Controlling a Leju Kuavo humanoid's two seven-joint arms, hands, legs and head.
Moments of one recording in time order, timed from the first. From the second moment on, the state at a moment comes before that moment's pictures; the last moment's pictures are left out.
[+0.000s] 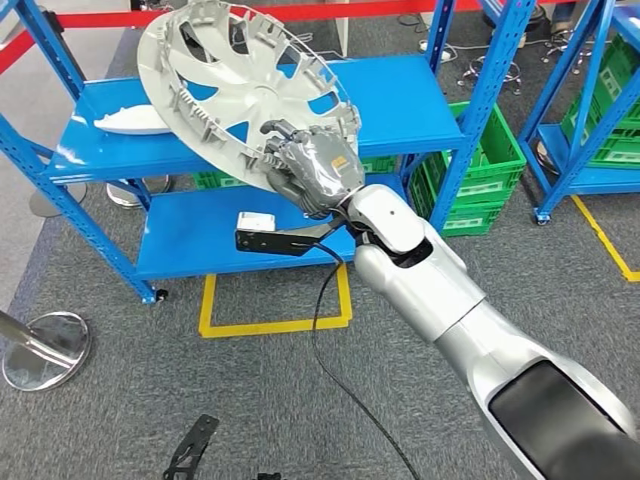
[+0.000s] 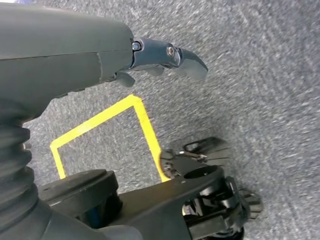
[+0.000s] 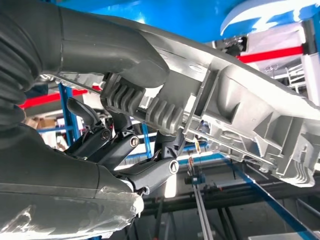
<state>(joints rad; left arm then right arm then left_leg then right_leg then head) -0.23 -0.18 0.93 -0.20 -1.34 0.09 -0.10 -0.92 0.07 0.73 -0.97 0.90 -0.20 -0.20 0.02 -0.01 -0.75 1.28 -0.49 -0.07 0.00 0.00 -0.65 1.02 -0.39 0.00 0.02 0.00</state>
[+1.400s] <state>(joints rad) -0.23 -0.17 0.93 -0.20 -1.35 0.09 -0.11 -0.91 0.08 0.68 -0.98 0.85 -0.18 -0.21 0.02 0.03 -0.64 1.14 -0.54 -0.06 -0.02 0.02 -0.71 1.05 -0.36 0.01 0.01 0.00</state>
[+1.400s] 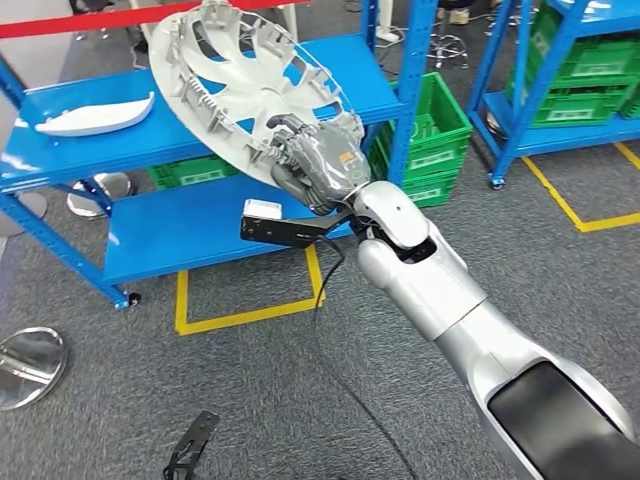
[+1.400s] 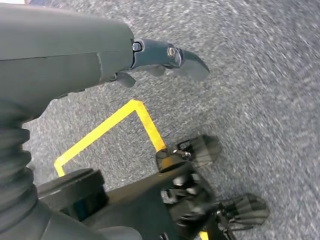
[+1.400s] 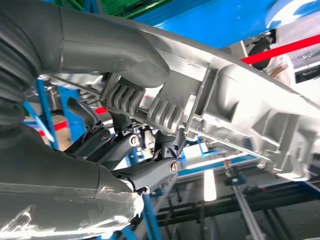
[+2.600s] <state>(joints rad) -0.22 -0.19 0.92 -0.20 -1.36 0.09 -0.11 -0.90 0.08 0.68 -0.96 0.86 -0.18 -0.21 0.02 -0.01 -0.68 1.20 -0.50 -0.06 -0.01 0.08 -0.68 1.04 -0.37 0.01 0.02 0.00</state>
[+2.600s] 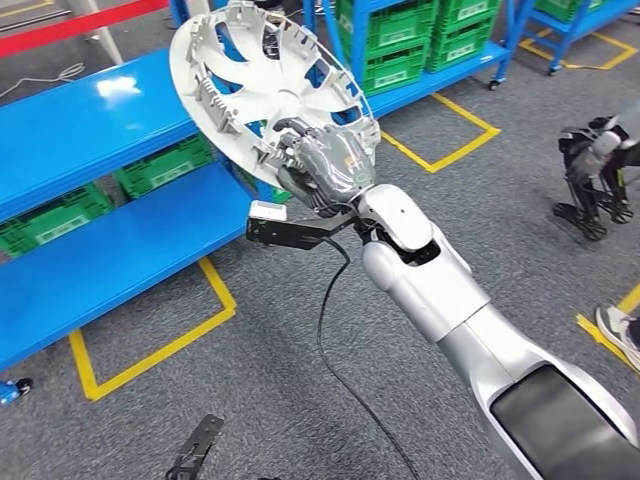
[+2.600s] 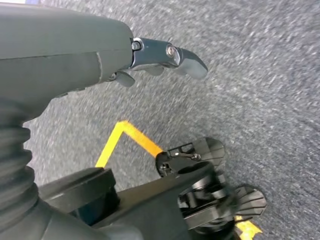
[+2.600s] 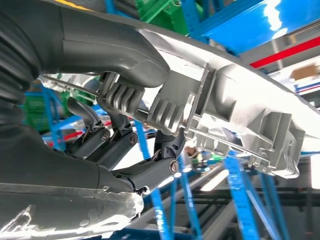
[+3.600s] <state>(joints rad) -0.22 -0.19 0.91 -0.20 -1.37 0.09 -0.11 -0.92 0.08 0.67 -0.94 0.88 -0.18 -0.20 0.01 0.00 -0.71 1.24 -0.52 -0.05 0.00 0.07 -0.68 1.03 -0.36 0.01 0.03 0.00</state>
